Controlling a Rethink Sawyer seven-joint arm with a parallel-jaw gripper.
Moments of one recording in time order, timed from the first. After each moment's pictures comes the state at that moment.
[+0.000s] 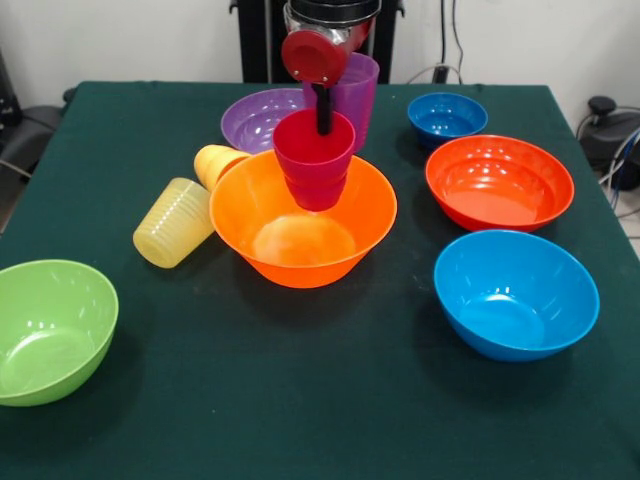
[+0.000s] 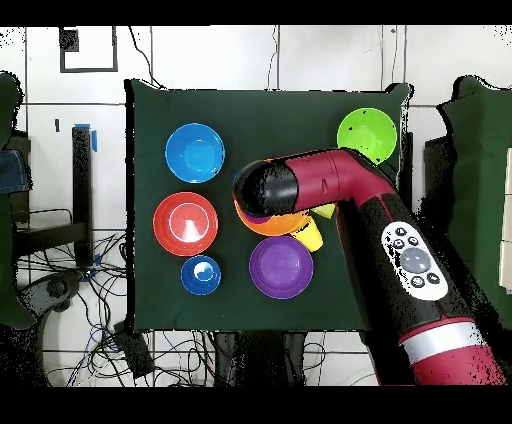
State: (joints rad) arm -0.63 -0.75 0.60 1.66 -0.55 0.89 0.75
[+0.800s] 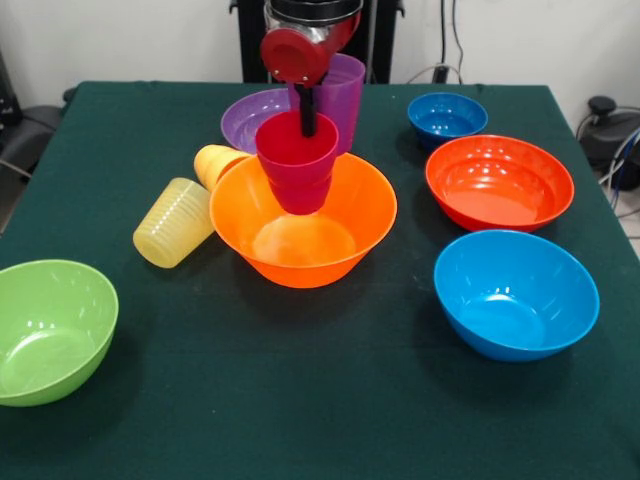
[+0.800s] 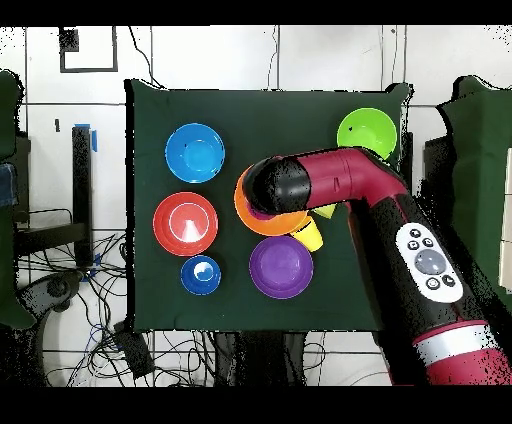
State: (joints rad) arm -0.67 -0.74 0.63 1.65 -0.56 0.89 0.75
